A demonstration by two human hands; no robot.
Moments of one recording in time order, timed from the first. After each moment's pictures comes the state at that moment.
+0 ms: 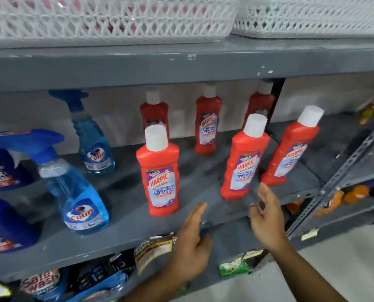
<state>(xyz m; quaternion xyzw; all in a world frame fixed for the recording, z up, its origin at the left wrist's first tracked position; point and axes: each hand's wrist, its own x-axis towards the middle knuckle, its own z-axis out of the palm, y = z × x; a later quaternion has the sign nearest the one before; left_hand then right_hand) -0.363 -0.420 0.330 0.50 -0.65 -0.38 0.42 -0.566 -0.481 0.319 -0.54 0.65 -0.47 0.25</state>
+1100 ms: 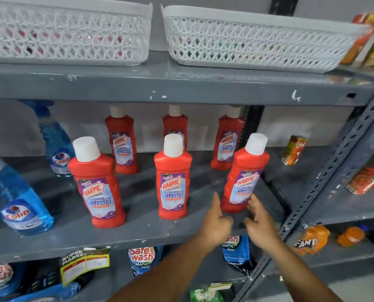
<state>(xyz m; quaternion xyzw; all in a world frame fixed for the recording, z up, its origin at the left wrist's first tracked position) -0.577 -0.536 0.348 0.54 -0.52 -0.53 0.40 -0.716 -0.567 0.323 -0.61 0.56 -0.39 0.40</state>
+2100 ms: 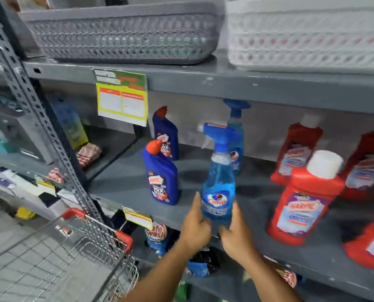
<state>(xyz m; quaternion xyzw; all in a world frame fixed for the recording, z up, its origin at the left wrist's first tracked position) -0.161 -0.391 0.338 0.72 -0.41 -0.27 0.49 -0.264 -0.451 0.323 -0.75 0.43 -0.29 0.42</state>
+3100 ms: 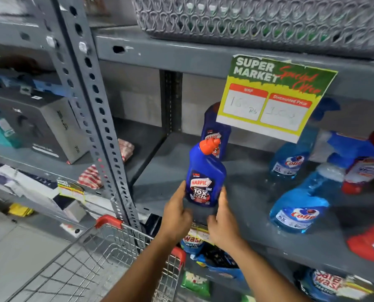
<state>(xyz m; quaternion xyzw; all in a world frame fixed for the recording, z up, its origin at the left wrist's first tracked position) 0.080 -0.320 0.315 0.65 -0.45 -0.25 0.57 -0.041 -0.387 0.311 -0.77 0.45 -0.23 0.40</state>
